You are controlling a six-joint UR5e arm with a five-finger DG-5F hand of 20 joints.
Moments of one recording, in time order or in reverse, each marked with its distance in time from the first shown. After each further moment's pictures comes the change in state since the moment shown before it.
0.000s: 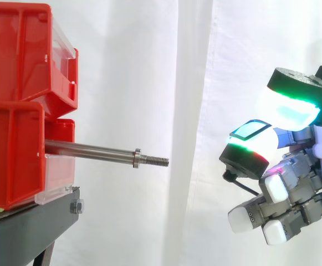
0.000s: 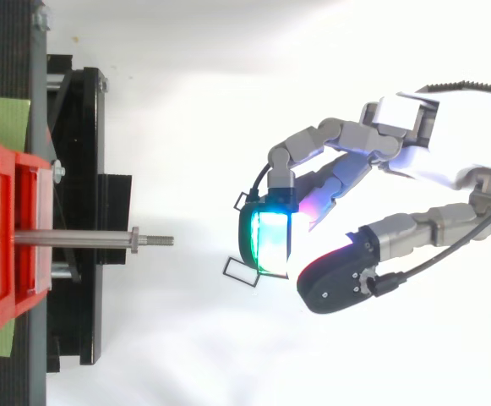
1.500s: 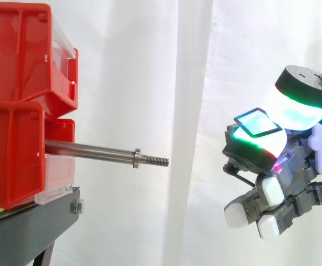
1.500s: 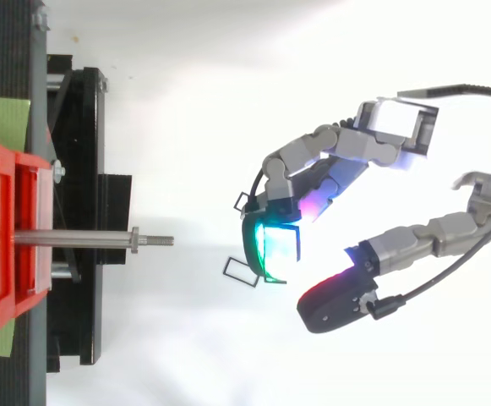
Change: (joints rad) arm -0.019 0.000 -0.001 0.046 -0.066 -0.153
